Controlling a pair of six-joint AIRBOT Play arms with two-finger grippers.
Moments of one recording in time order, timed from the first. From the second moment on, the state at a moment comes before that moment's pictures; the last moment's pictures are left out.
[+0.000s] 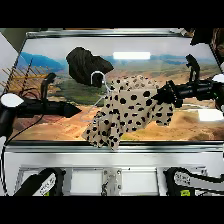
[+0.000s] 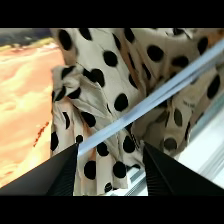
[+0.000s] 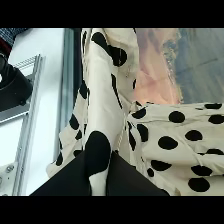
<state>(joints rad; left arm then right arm) 0.12 -0.99 0.87 0.74 -1.27 -0.96 -0.25 -1.40 1.21 -0.29 1.74 0.10</state>
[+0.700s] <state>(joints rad) -0.30 -0.71 0.40 0.73 -0.73 -1.69 -0.25 -1.30 1.21 -0.25 1.68 0.12</state>
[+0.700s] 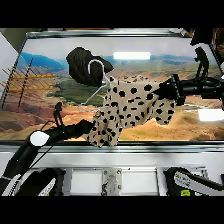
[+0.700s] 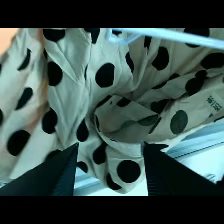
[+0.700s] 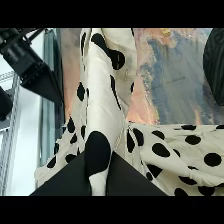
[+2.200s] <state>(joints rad) -0.47 -1.14 0.45 0.17 -0.73 -1.66 -0.25 -1.30 1.21 -0.25 1.68 0.15</state>
